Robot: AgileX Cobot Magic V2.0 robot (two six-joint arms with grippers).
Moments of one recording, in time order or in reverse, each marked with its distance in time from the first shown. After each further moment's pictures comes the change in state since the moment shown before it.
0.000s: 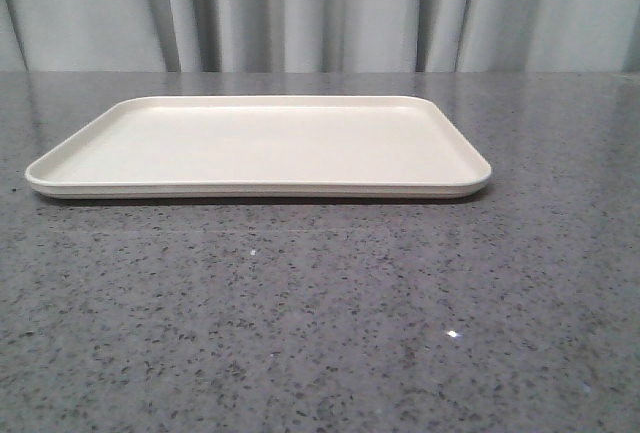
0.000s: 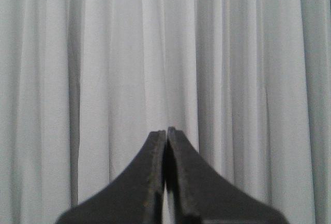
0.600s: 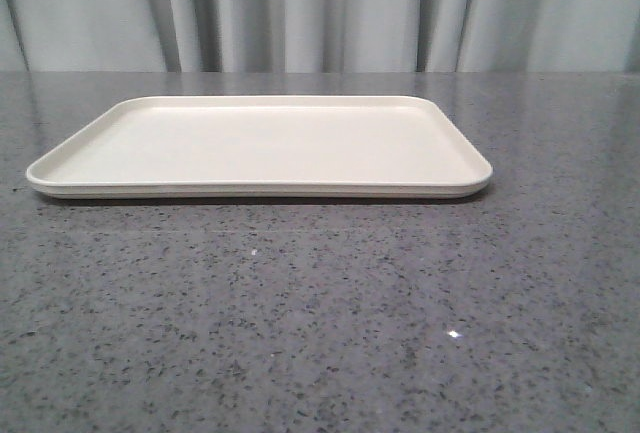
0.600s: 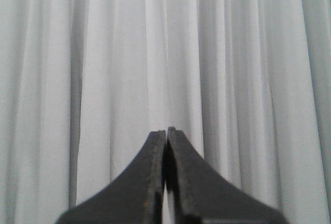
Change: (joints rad) left arm 0.000 -0.029 0.392 0.000 -0.493 0.000; right arm 0.000 -0.114 0.349 -0.045 -0.135 0.008
